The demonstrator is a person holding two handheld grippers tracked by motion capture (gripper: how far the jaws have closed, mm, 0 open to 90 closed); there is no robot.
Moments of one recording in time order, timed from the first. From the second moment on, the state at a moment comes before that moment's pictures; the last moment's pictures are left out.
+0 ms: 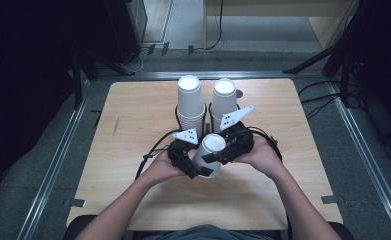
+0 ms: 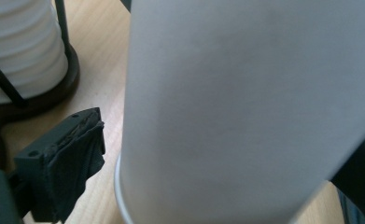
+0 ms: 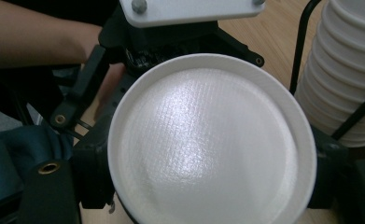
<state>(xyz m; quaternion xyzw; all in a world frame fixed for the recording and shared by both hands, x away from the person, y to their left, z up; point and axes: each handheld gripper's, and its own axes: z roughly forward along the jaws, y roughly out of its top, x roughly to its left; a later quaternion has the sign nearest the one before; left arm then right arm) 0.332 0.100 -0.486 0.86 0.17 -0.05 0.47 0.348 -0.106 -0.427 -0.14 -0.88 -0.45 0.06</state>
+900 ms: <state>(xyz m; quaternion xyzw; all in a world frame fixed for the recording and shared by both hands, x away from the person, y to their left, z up) 0.337 0.104 -0.472 0.89 0.14 -0.05 0.43 0.353 -0.121 -0.433 -0.15 -0.88 -0.45 0.07</state>
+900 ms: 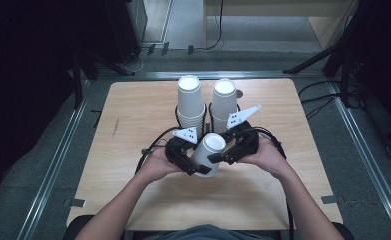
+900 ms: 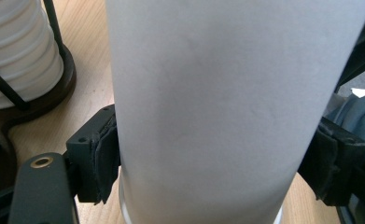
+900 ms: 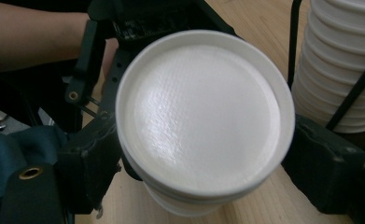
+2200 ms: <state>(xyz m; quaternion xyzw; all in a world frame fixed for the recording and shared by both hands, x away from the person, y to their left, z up) 0.349 0.132 -0.460 0.94 0.16 -0.03 0.31 0.348 -0.128 -0.471 -0.13 -0.92 -0.37 0.05</state>
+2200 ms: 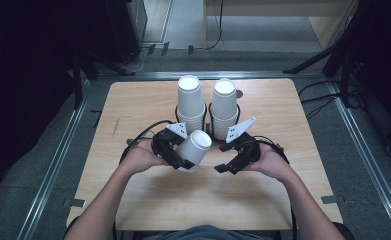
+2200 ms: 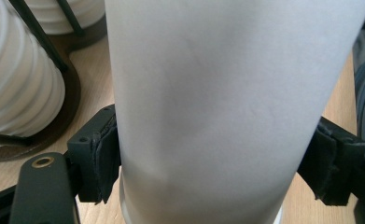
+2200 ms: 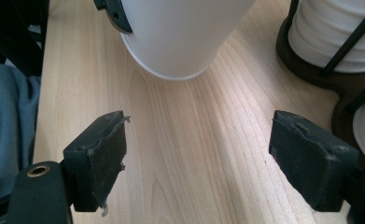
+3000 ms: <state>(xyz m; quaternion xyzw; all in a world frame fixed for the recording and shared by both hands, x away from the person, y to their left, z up) 0.343 0.094 -0.479 0.97 0.12 -0.05 0.22 0.346 -0.119 -0.474 -0.10 -0.92 -0.38 0.05</state>
